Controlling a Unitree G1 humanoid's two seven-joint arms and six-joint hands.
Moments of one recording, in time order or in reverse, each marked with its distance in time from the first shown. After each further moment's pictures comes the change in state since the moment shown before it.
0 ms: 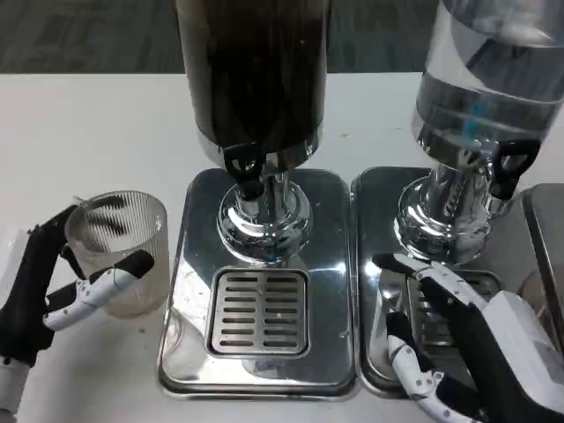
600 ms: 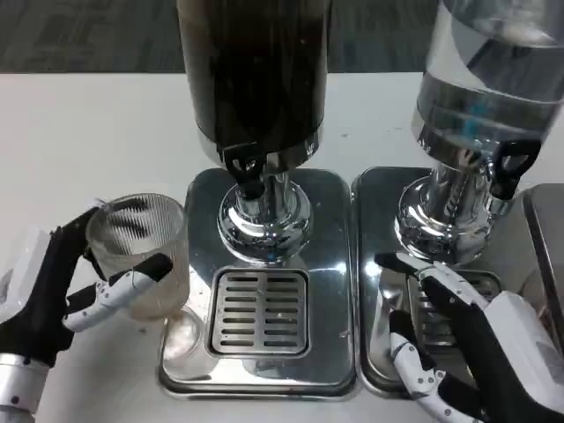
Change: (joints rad) left arm -0.011 -0.040 -0.009 0.000 0.007 -0.018 -0.025; right arm 0.003 0.015 -0.003 0.000 0.000 0.000 0.000
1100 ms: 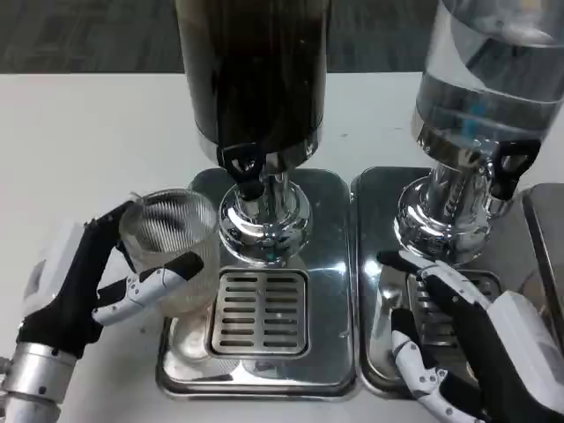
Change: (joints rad) left arm -0.037 -0.033 -0.036 0.002 0.030 -0.022 -0.001; right arm 0.011 0.016 -0.002 -0.012 -0.001 0.000 0.000
